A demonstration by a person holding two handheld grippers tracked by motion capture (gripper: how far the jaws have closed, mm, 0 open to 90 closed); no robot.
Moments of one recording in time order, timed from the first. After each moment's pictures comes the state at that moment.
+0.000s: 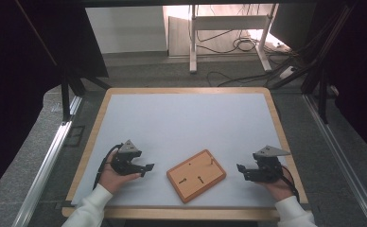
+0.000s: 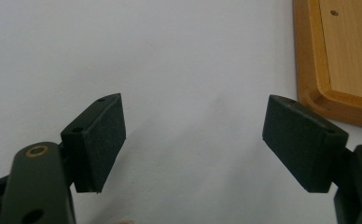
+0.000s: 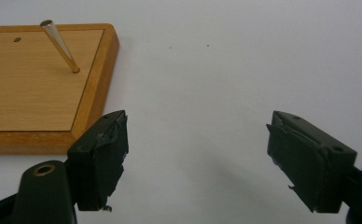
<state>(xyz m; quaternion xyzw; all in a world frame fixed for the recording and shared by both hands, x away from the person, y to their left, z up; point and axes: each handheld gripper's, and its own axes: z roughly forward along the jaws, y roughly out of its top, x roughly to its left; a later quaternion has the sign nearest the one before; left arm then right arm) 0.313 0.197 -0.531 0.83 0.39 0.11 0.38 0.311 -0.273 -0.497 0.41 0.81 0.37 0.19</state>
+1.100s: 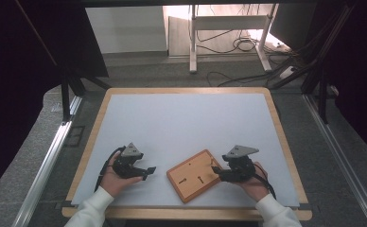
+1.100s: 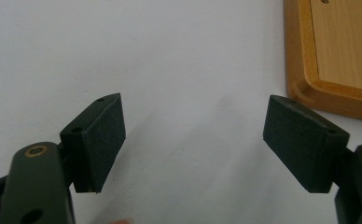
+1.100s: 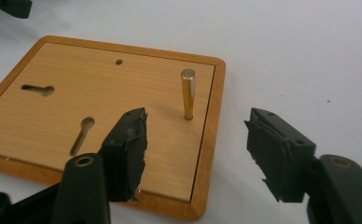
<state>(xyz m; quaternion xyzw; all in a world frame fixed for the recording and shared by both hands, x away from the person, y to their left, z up) 0.306 0.190 -0.533 0.84 0.38 0.11 0.37 0.312 -0.194 -0.497 0.32 0.85 0.38 0.15</state>
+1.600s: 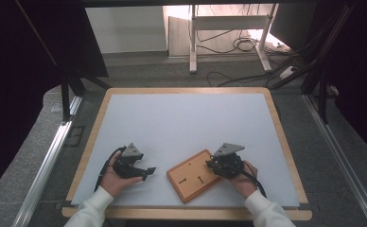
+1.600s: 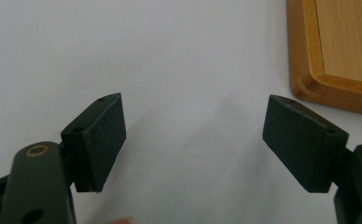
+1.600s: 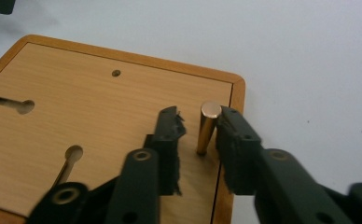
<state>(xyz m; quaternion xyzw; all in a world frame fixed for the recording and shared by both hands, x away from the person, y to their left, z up) 0.307 0.191 -0.535 0.84 0.38 0.11 0.37 0.325 -0.167 -0.509 0.30 0.87 0.36 0.16</state>
